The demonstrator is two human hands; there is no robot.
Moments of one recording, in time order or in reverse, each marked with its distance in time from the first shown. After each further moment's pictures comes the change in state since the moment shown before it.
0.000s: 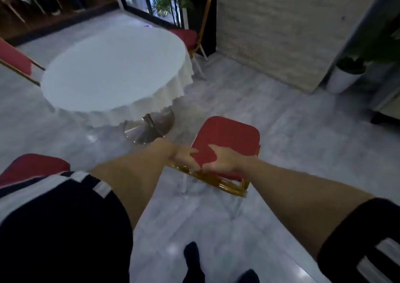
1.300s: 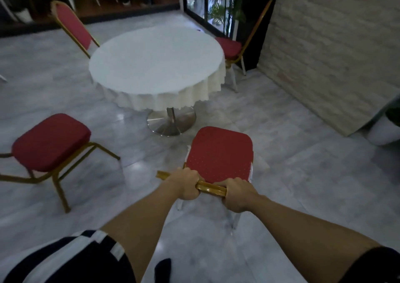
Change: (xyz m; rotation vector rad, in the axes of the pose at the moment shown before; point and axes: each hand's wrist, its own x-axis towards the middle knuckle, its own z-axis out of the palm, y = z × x) left_hand 0.014 0.063 0.100 0.027 0.371 -0.193; right_hand -0.006 0.092 0.016 -0.451 -0.112 -0.168
